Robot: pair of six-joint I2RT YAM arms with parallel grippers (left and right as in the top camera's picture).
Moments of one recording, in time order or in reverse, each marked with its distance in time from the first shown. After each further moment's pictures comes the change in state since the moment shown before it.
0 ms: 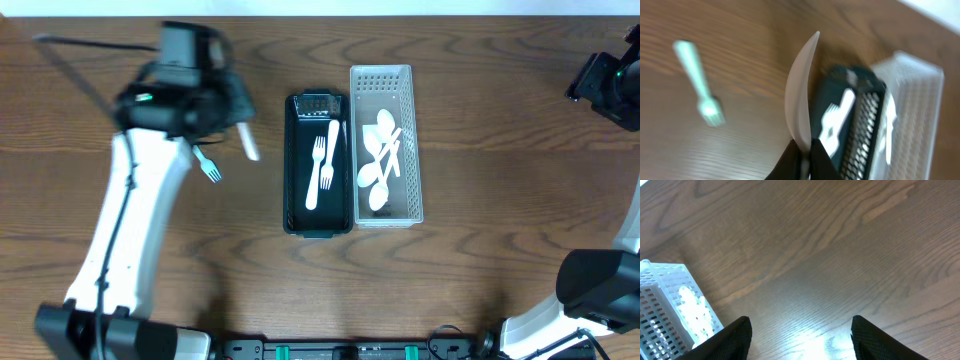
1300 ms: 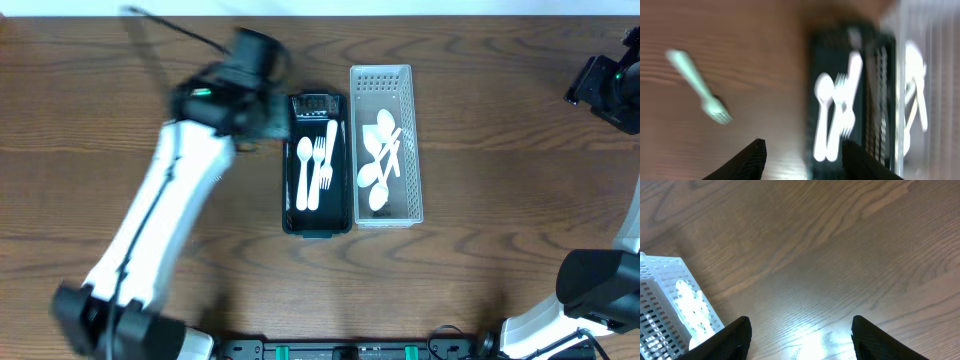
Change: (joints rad) left arm -0.108 0.027 0.055 -0.100 -0.149 0.127; right arm 0.000 0.000 0.000 -0.026 -0.001 -0.012
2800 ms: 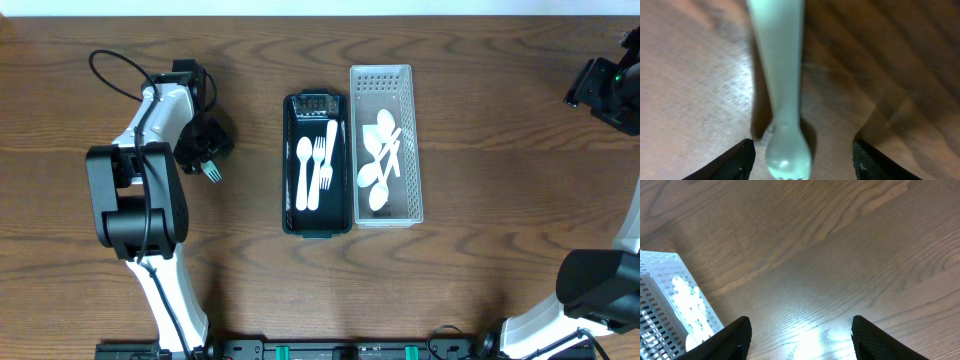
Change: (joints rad) left arm 0.348 0.563 -0.040 0.052 0.074 -0.177; right arm 0.000 0.000 0.000 -0.014 0.003 -0.014
